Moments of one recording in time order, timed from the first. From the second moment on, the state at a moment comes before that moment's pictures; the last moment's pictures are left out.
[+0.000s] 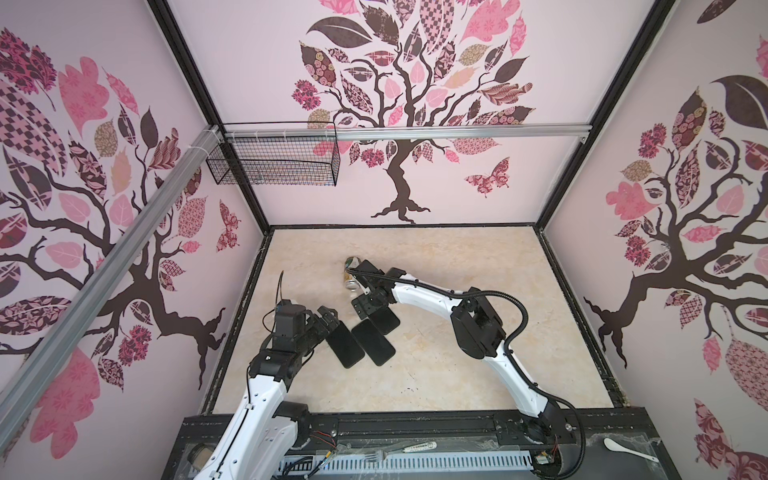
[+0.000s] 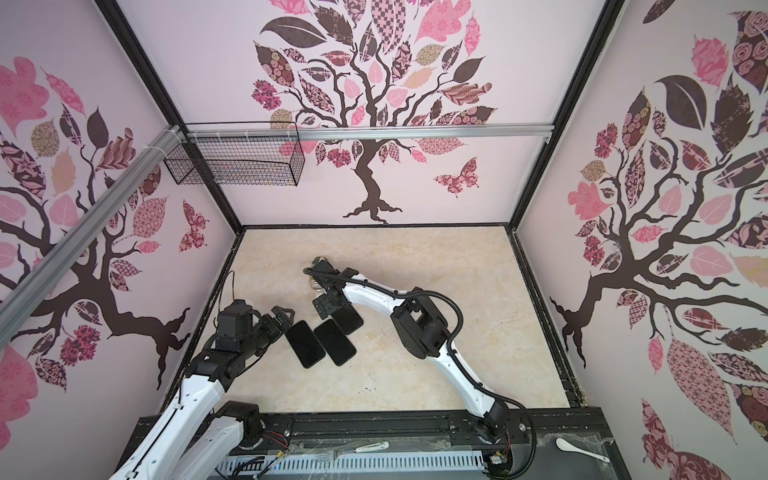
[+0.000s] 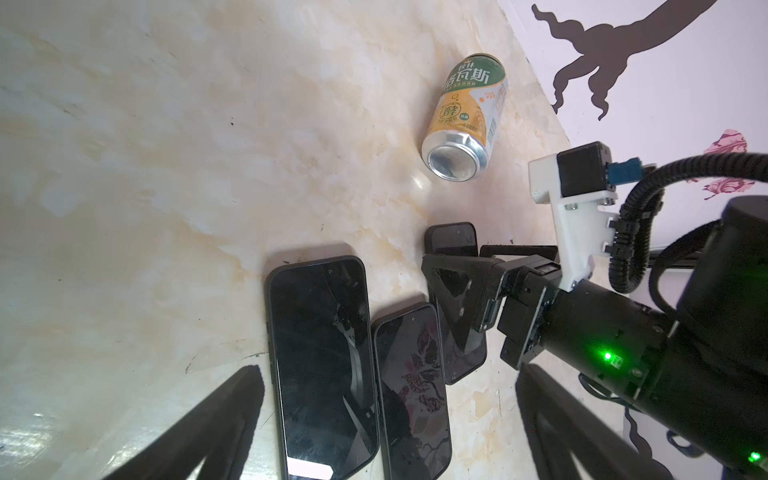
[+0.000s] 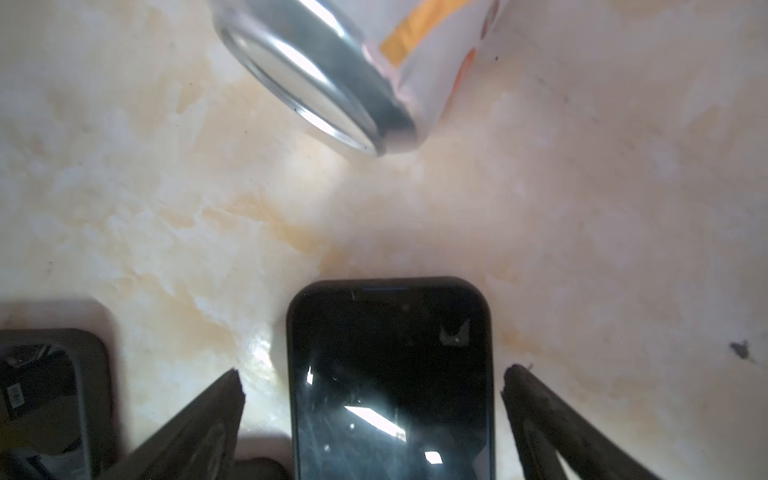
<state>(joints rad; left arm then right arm) -0.14 0.74 0.50 -0.48 0.09 -0.85 0.89 2.44 2.09 -0.77 0.09 0.26</state>
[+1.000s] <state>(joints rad) -0.30 0.84 0.57 -0.45 0.10 -0.71 0.77 2.22 1.70 -0.72 0.12 0.34</state>
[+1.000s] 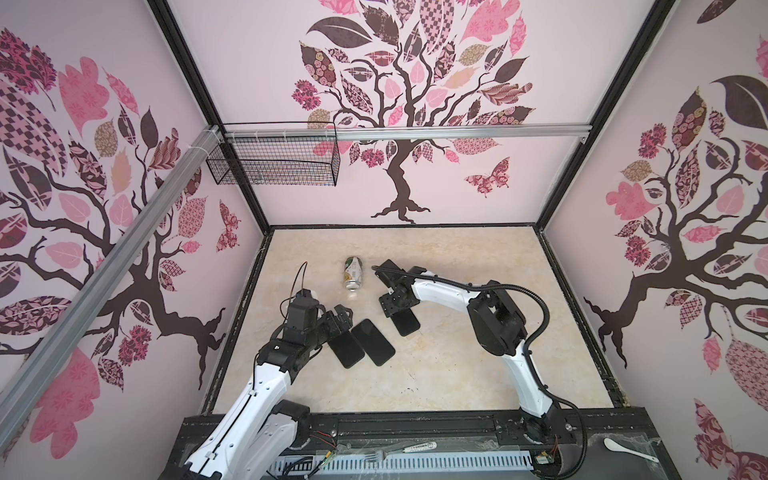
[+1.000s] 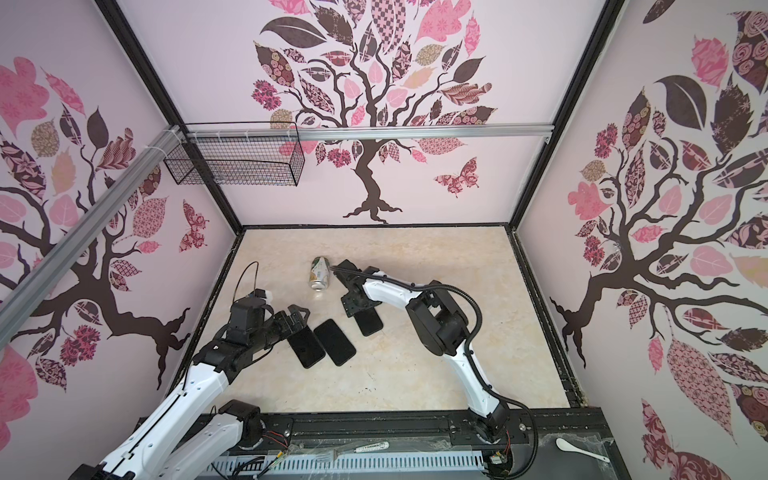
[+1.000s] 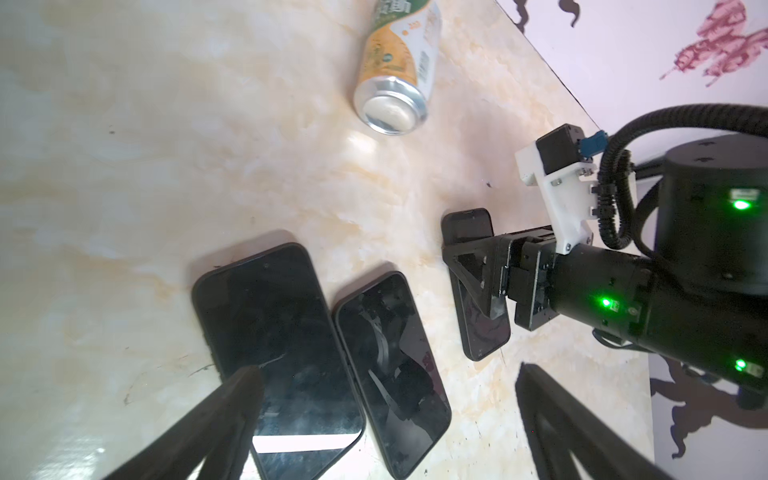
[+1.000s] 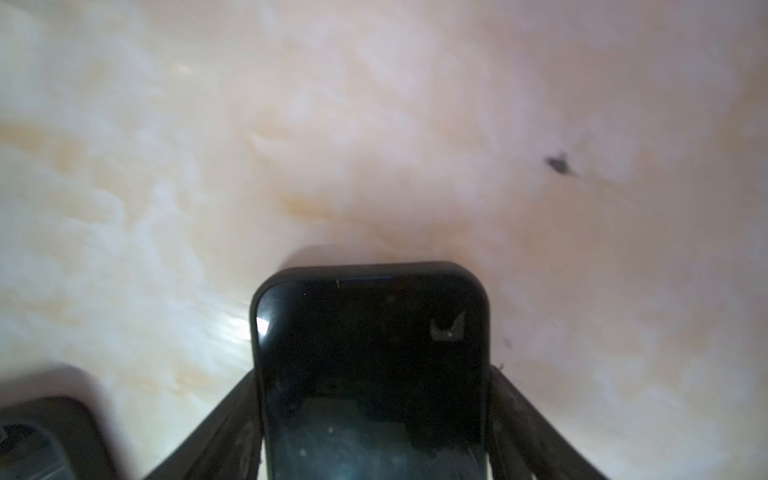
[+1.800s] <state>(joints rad) -0.87 1.21 0.59 -0.05 0.13 -0.76 0.46 1.55 0.80 -0.25 -0.26 0.89</state>
